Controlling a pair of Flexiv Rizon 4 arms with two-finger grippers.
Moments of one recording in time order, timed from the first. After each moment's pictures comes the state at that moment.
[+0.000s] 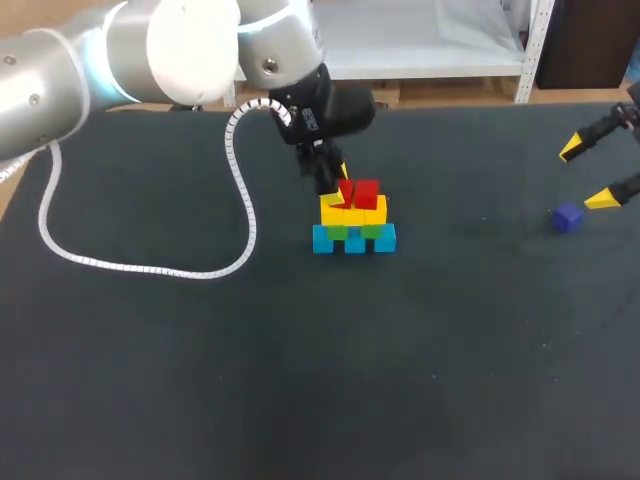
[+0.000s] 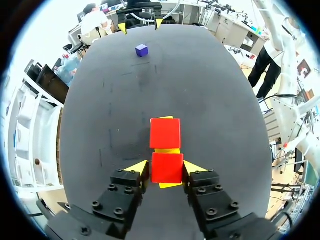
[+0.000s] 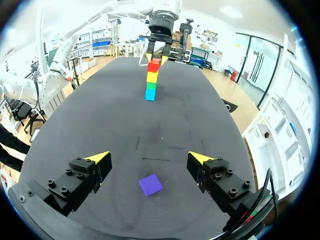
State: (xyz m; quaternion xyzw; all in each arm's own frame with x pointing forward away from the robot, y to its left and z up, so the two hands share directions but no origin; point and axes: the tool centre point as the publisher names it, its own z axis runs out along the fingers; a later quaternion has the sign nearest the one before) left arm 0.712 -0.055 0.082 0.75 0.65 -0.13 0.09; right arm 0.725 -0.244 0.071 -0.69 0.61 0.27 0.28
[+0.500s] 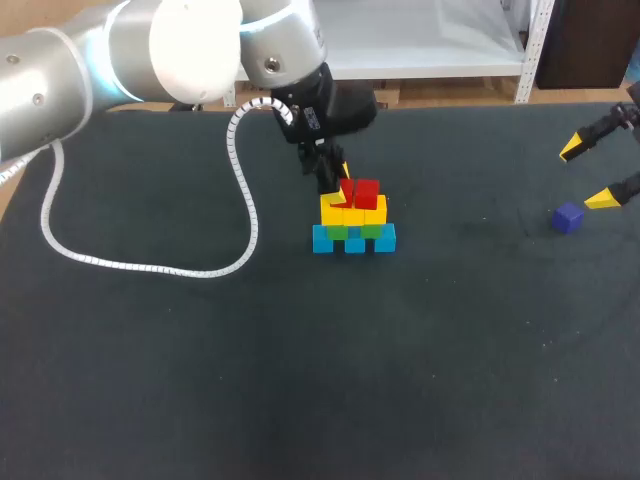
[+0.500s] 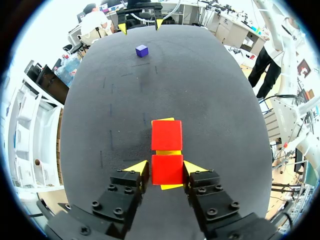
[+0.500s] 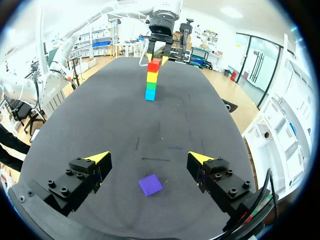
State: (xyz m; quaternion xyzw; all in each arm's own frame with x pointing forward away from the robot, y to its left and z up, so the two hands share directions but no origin) left arm 0.713 -0.058 0.082 0.75 0.64 -0.13 0.09; right arm 0.725 -0.244 0.071 -0.69 0.61 0.27 0.28
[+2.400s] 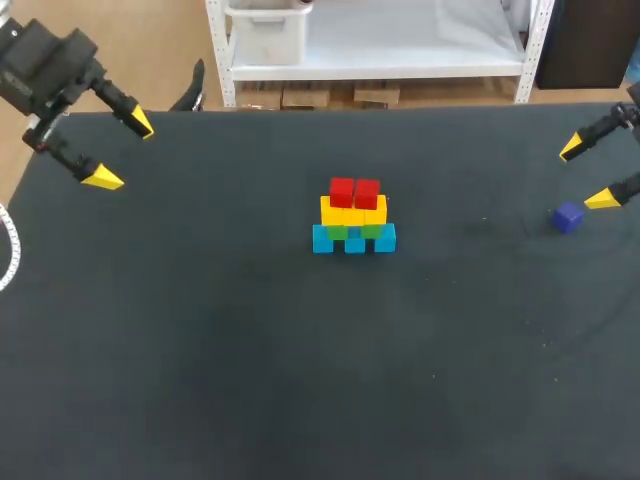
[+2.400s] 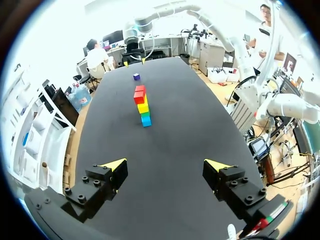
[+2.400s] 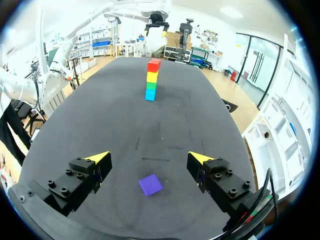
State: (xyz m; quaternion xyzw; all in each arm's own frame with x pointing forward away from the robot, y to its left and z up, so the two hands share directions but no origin) left arm 0.675 0.194 0.179 0.74 0.59 -0.23 0.21; right arm 0.725 -0.244 0.071 -0.69 0.61 0.27 0.28
